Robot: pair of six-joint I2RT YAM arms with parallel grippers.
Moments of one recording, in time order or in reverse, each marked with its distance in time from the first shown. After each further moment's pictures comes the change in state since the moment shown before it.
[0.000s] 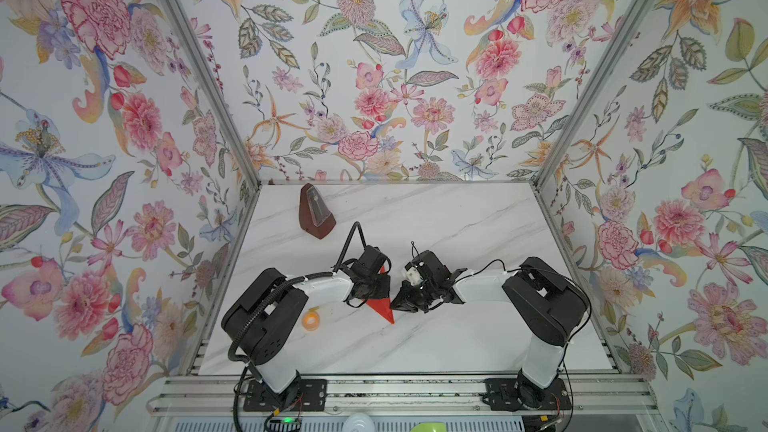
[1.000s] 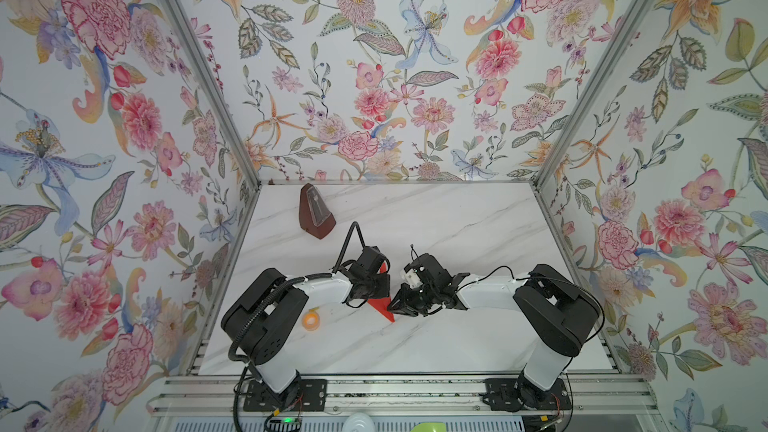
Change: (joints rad) left arm 0.006 0.000 -0.022 0.055 0.007 -0.007; right arm 0.048 -0.075 -0.037 0.018 0.032 0.058
